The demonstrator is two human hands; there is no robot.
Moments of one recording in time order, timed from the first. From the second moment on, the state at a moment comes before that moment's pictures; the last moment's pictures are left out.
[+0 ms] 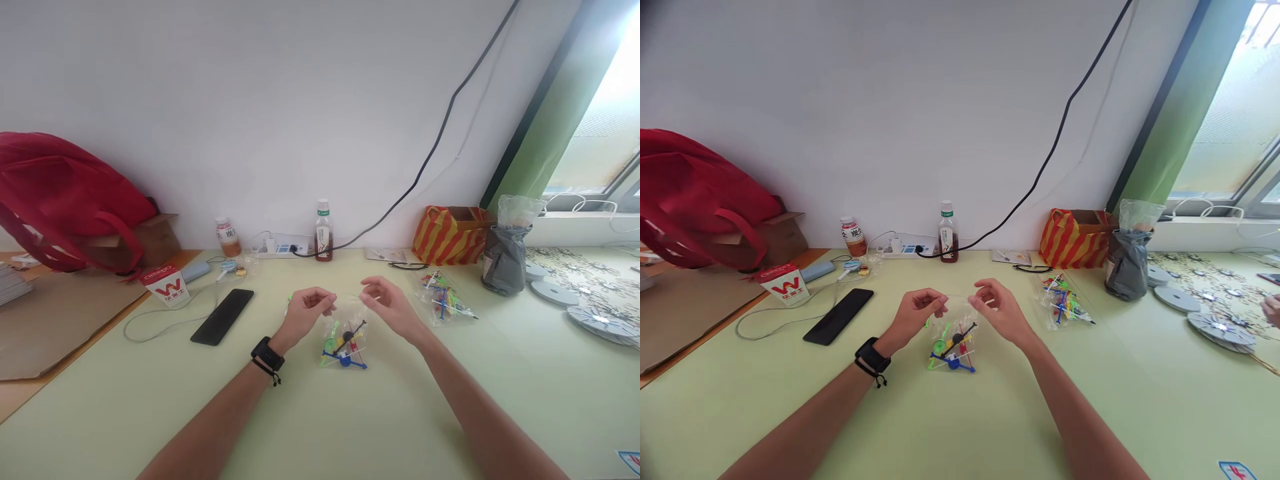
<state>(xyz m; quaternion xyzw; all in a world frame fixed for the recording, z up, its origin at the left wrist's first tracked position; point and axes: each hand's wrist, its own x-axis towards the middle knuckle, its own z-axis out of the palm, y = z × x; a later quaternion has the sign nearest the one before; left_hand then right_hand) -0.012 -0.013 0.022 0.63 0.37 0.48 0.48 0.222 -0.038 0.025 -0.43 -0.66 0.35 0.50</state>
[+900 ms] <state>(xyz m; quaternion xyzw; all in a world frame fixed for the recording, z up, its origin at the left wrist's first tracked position) -0.033 0.001 0.014 0.66 0.34 0.43 0.52 0.215 -0.028 0.002 -0.38 -0.52 0.54 0.54</state>
